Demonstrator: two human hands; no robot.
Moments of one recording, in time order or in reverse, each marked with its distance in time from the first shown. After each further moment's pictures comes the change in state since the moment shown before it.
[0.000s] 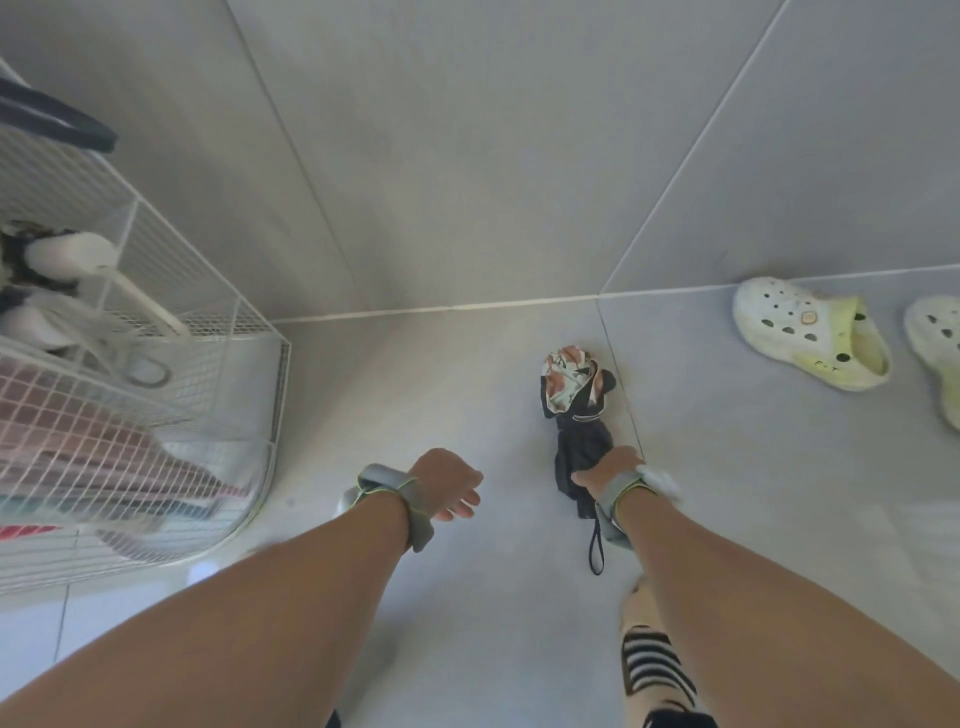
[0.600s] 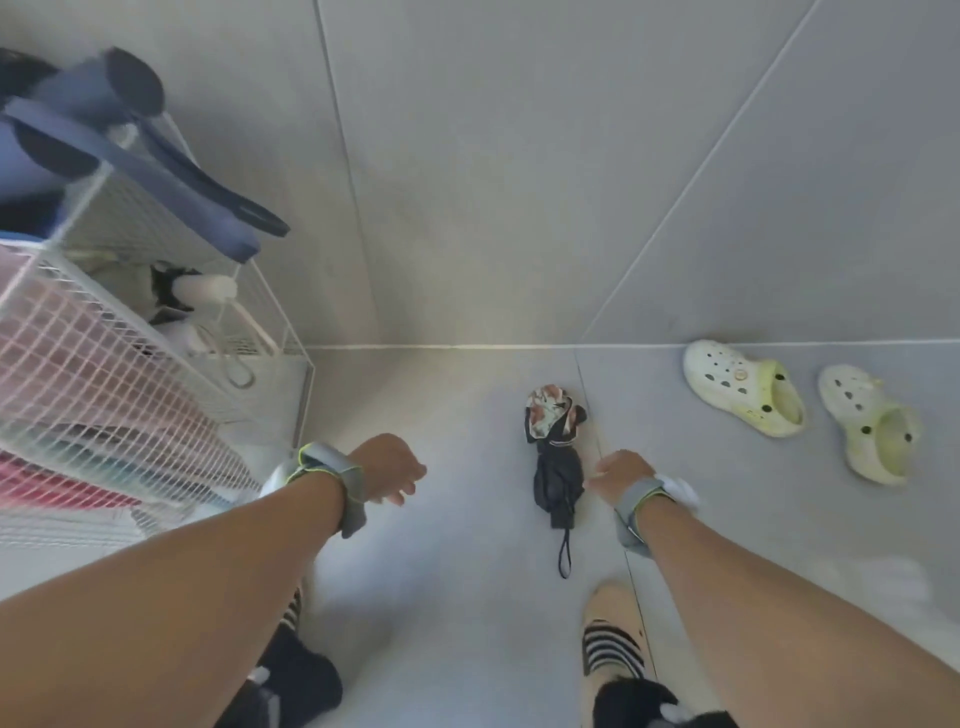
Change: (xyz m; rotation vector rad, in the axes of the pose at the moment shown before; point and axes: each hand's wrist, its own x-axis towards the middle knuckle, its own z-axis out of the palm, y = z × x) left_hand -0.107 -0.009 -0.064 0.230 0.175 0.172; right_hand -0.088 0.017 -0.086 -0.084 0.012 -0.217
